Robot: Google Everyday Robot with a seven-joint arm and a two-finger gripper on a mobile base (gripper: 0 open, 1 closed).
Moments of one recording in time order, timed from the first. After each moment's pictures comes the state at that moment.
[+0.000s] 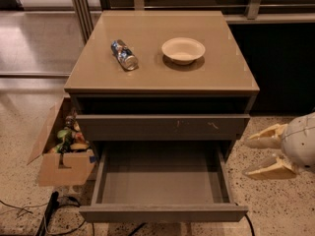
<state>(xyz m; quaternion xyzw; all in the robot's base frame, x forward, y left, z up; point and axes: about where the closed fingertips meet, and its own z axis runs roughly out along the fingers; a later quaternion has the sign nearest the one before) 0.381 -0.212 0.827 -0.59 0.75 0.12 0.28</state>
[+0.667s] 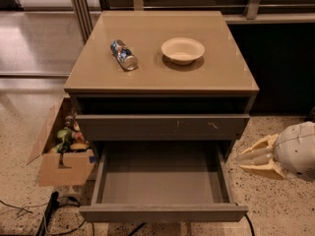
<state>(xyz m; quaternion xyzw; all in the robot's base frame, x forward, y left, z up) 0.376 -0.199 0.811 -0.57 0.75 0.16 0.30</state>
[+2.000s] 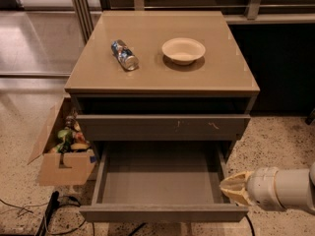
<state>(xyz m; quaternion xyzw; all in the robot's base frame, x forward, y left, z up) 0.394 -0.196 0.656 -0.46 0.81 0.18 0.32</state>
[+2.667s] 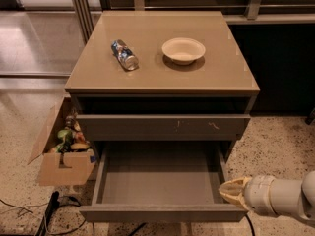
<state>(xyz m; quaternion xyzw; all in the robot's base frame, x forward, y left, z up) 0.403 -0.205 0.611 -0.45 0.81 0.16 0.35</state>
